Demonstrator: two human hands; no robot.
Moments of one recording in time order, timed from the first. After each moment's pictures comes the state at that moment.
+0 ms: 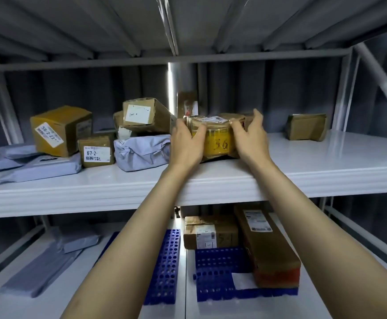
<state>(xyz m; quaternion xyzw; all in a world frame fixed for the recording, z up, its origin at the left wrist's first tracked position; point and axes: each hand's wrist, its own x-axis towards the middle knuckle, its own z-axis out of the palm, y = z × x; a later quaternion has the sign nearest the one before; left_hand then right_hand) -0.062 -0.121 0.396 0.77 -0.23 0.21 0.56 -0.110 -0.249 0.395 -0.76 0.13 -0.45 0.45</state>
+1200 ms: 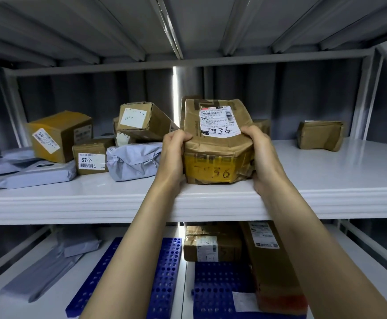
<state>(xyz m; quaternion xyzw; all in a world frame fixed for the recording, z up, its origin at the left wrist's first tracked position) -0.058 -0.115 0.388 0.59 -0.19 0.01 0.78 -0.115 -0.266 0.388 -0.61 0.04 -0.30 0.73</state>
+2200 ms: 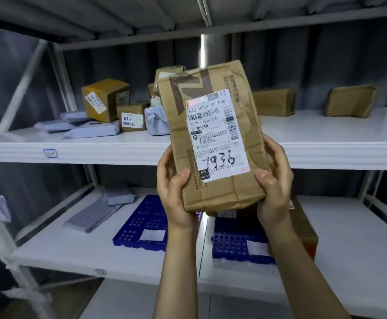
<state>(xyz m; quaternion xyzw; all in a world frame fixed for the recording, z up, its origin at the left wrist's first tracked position) -0.165 -0.058 0.261 0.36 -0.25 0.16 0.88 -0.205 -0.198 0.273 -0.57 -0.22 -0.44 0.66</state>
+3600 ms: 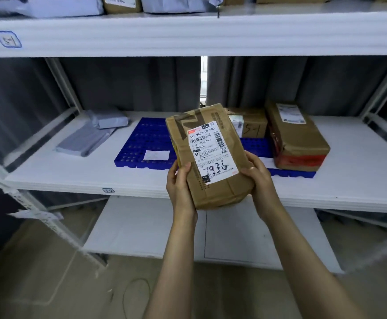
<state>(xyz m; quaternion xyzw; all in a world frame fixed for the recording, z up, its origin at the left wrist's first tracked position) -0.172 -0.003 0.075 0.47 0.08 -0.02 0.88 -0.219 -0.153 0.090 -0.63 0.08 -0.14 0.76</state>
